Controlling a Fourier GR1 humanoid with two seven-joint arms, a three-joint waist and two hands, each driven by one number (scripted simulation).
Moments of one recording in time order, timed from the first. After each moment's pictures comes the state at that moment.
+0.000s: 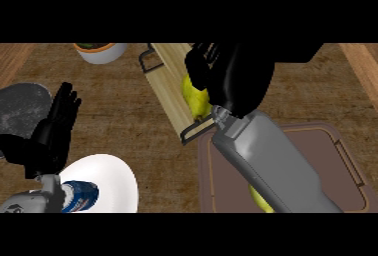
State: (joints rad) left arm -0.10 0.19 0.03 -1.66 0.04 0.17 0.16; right arm -0.89 -0.01 0.36 -1.45 1.23 -0.17 1.24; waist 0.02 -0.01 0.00
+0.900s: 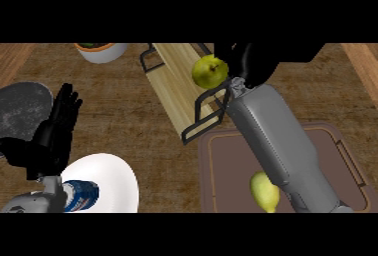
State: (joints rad) left arm -0.09 0.18 0.03 -1.66 0.02 0.17 0.14; right arm -0.94 -0.01 0.16 -1.11 1.27 -0.41 1.09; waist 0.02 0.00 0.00
